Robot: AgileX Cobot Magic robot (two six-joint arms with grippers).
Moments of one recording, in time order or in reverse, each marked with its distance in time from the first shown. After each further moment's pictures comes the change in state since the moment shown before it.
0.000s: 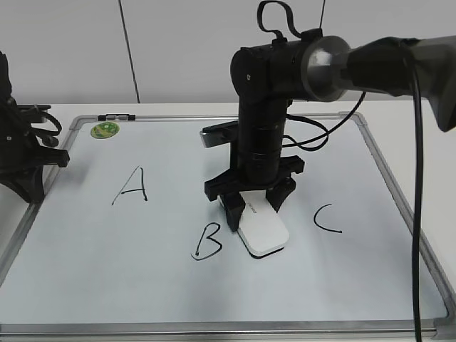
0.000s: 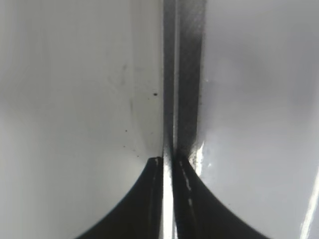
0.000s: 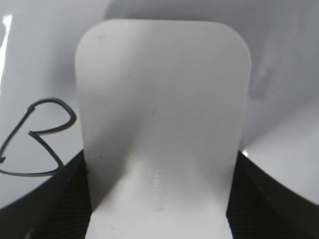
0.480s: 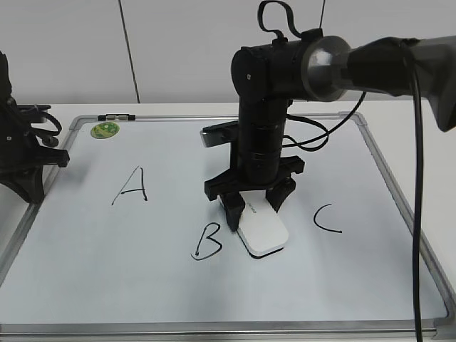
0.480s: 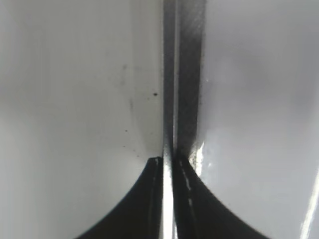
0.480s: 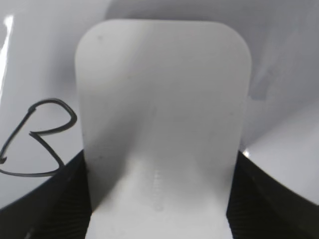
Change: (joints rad) left arm 0.000 0.000 0.000 0.000 0.000 0.000; right arm 0.000 0.002 -0.002 0.008 0.002 0.000
